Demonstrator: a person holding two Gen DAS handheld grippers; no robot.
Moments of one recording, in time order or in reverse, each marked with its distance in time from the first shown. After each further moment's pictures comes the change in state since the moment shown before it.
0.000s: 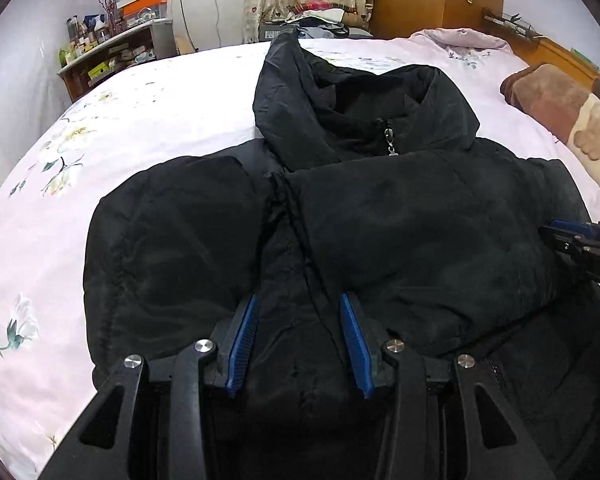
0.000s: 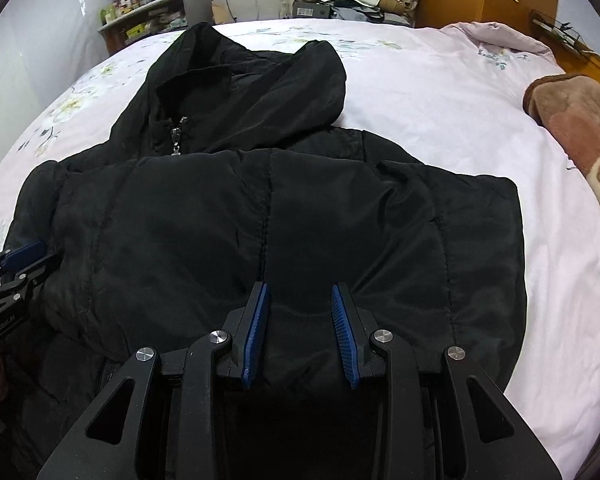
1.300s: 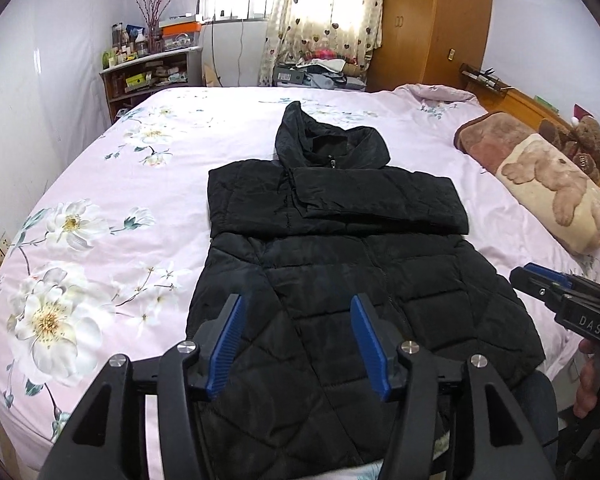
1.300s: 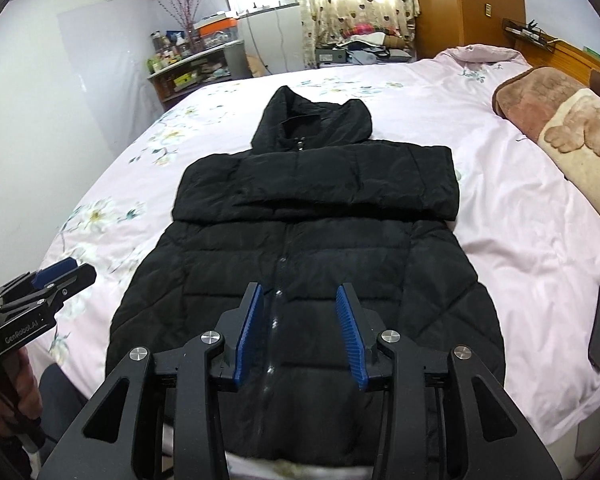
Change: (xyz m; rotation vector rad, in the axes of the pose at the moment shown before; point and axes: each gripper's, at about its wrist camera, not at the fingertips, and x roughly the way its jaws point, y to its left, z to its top) left arm -0.272 0.007 -0.132 -0.105 -0.133 -0.056; right arm -0.248 0.060 -0.153 0.065 -0.152 0.152
